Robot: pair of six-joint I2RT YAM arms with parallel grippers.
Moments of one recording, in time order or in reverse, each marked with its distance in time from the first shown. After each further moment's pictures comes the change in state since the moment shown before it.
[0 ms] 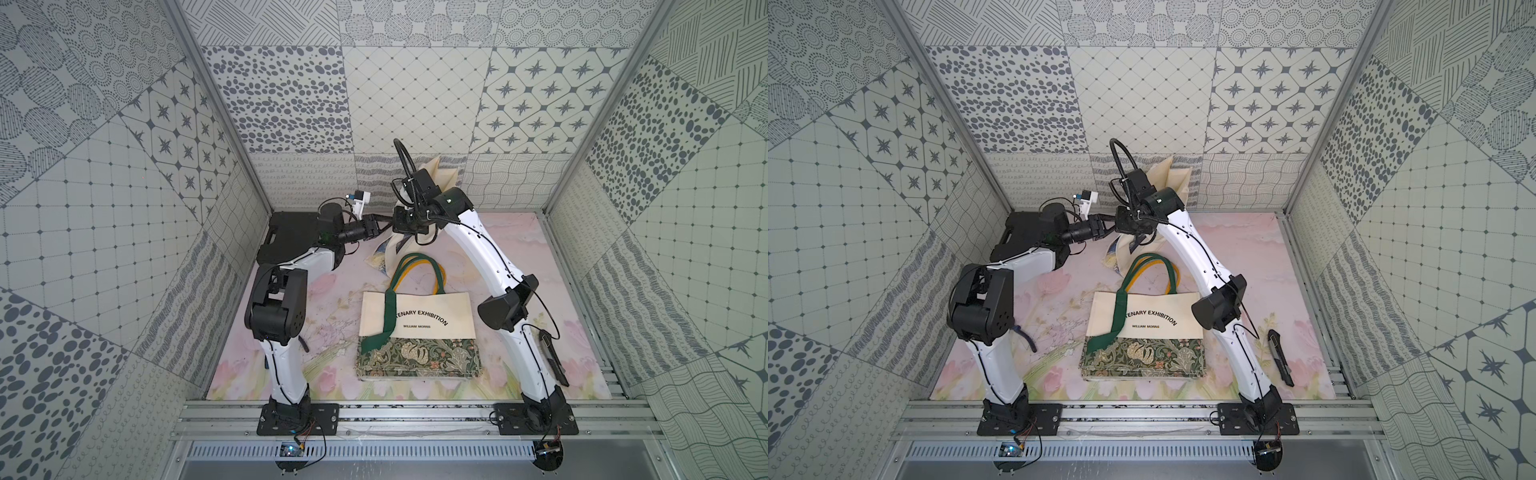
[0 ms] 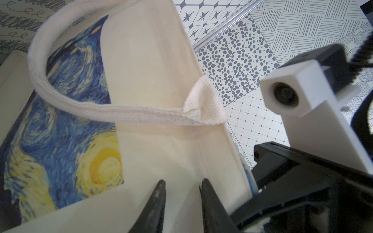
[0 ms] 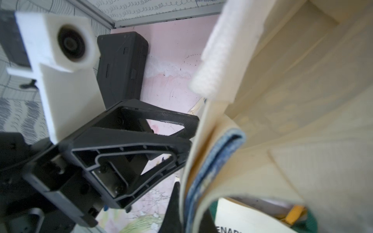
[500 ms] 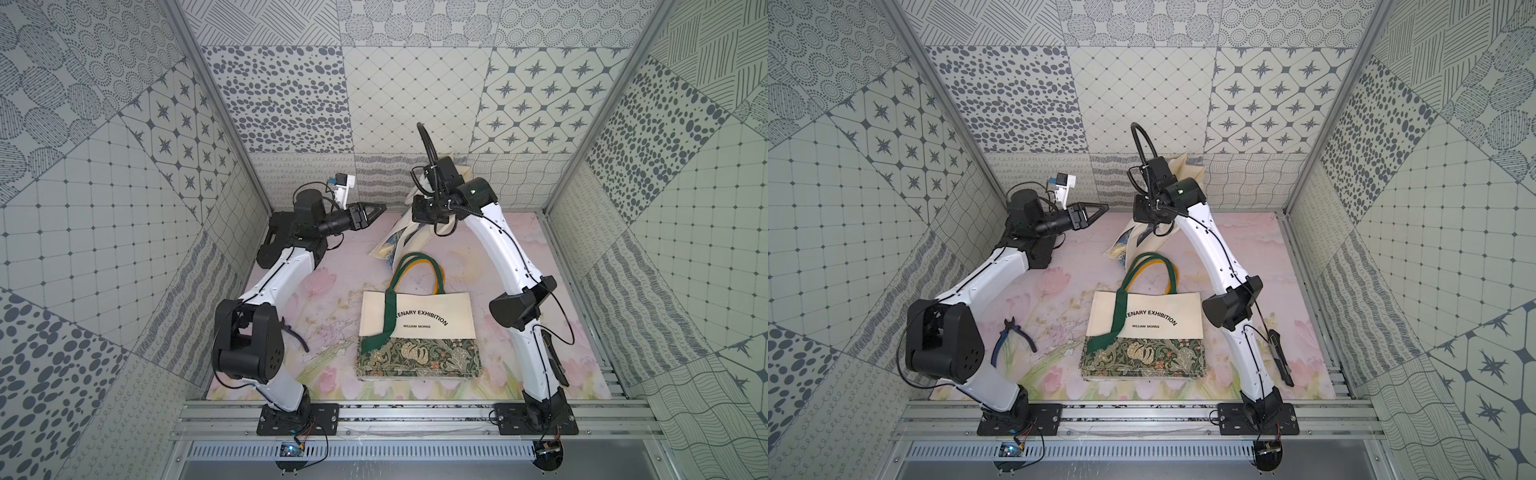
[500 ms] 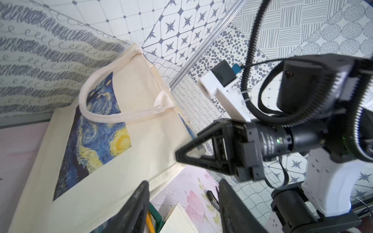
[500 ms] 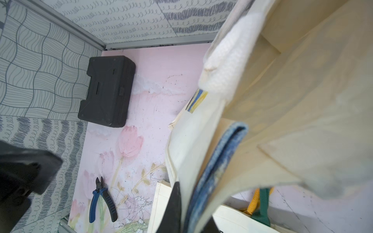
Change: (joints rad) left arm 0.031 -0.345 0.004 -0.351 -0.085 0.275; right arm -0.101 -0.105 0.000 -0.055 0.054 -0.082
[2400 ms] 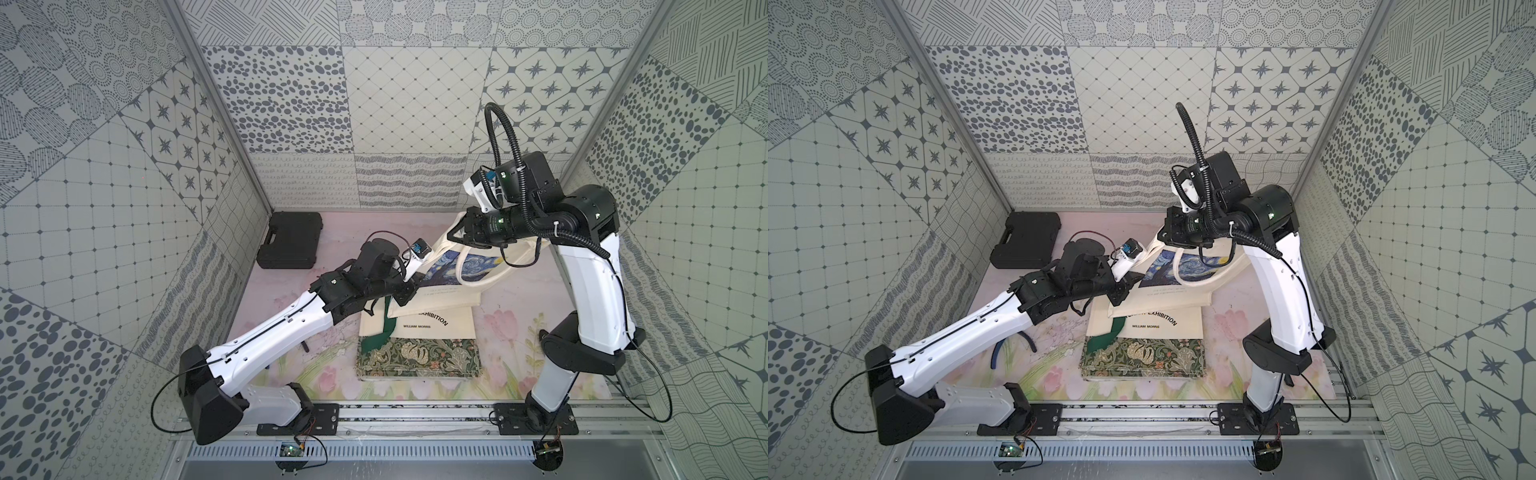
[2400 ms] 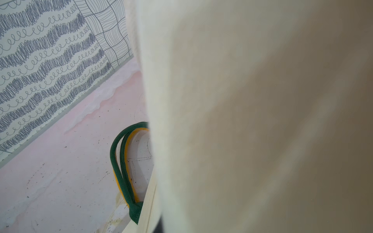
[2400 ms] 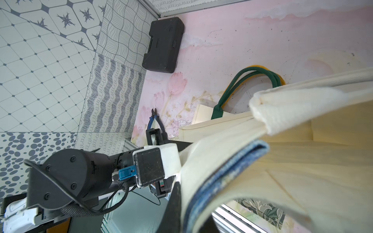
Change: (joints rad) left arm -0.667 -0.306 -0.078 -0.723 -0.829 0.734; right arm 0.072 -0.465 -0.076 -0.350 -0.202 0.068
